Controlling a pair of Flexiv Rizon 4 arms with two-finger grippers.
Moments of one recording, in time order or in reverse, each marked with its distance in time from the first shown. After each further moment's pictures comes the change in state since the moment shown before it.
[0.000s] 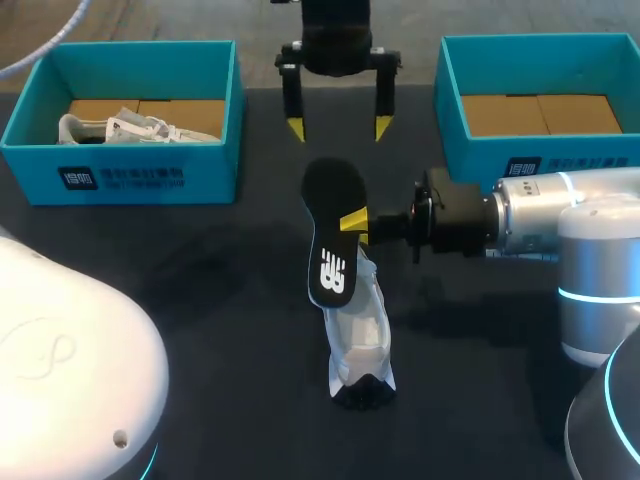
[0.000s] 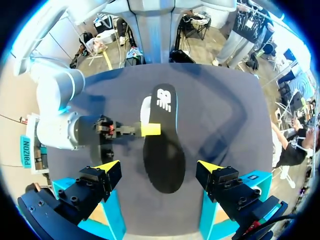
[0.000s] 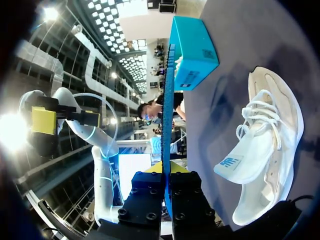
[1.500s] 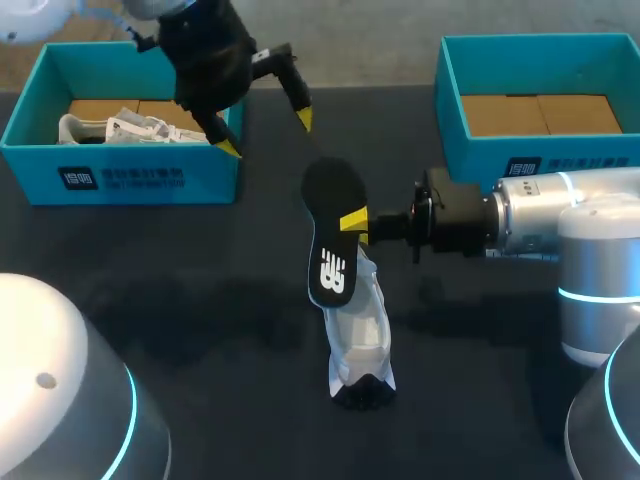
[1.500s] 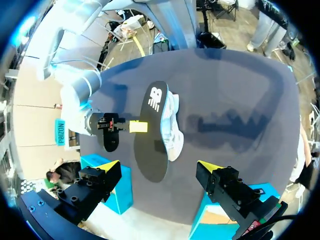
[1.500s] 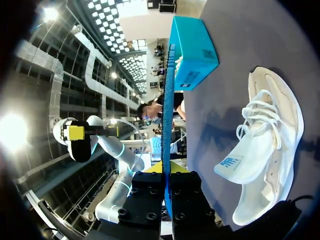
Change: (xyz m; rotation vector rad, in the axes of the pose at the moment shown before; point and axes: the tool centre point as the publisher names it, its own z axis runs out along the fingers) left arm 0.086 -0.027 -0.011 -0.194 -0.393 -0.071; right arm 0.000 0.000 0.000 0.000 0.000 0.000
